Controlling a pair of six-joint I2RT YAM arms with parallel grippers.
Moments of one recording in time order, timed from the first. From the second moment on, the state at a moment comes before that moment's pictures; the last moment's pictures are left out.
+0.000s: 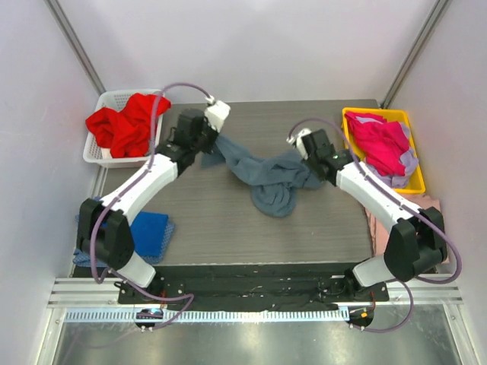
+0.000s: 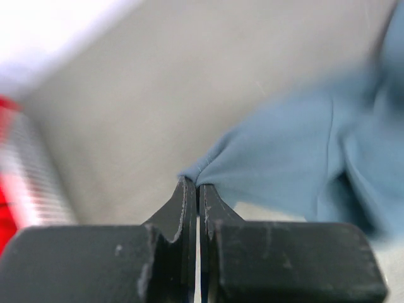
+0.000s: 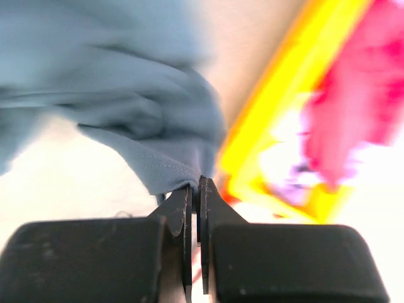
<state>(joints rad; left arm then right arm) -0.47 1.59 1.26 -0.20 -0.07 0.28 0.45 1.45 1.09 -0.66 0.42 -0.35</state>
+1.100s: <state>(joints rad) -0.30 1.60 1.99 -0.61 -0.47 0.23 0.10 1.73 2.20 -0.64 0.64 -0.59</state>
